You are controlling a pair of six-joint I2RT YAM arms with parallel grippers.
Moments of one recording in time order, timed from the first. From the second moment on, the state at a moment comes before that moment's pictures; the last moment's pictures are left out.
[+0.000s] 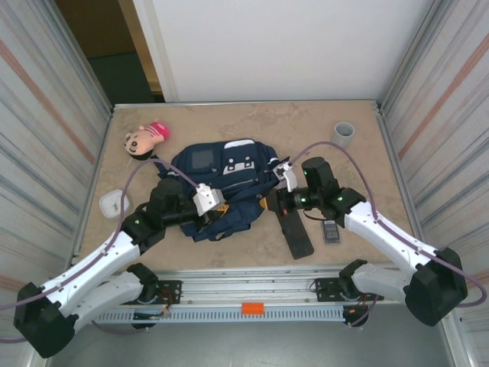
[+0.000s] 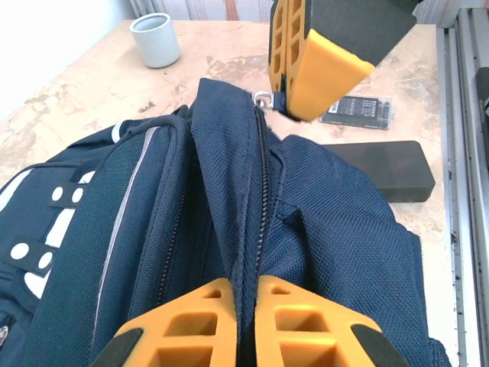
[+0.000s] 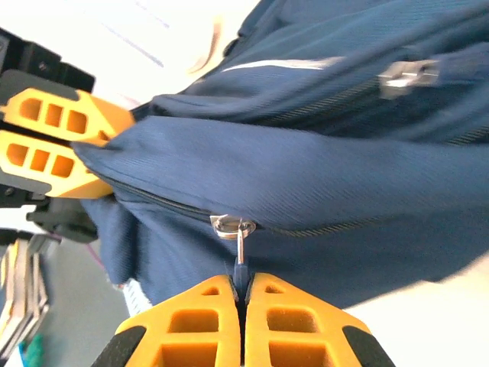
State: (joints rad) left arm -0.65 0.85 0.59 -0.19 0.43 0.38; right arm 0.56 1.10 0.76 -0.33 -0.64 0.38
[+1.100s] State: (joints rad) left arm -0.73 1.12 0.77 -0.31 0.41 0.33; right arm 0.79 1.11 0.82 -0.38 -0.33 0.43
